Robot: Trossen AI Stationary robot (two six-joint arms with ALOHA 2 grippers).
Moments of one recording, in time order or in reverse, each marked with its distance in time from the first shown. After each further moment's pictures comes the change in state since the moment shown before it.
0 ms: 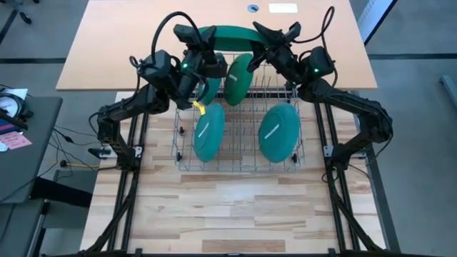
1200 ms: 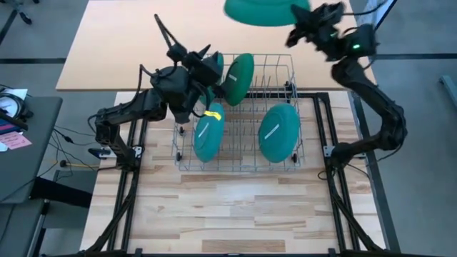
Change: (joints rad) left arm -0.073 -0.010 -0.002 -0.310 -0.184 -0.856; right arm -0.349 -0.148 0.000 -0.107 -0.452 -0.175
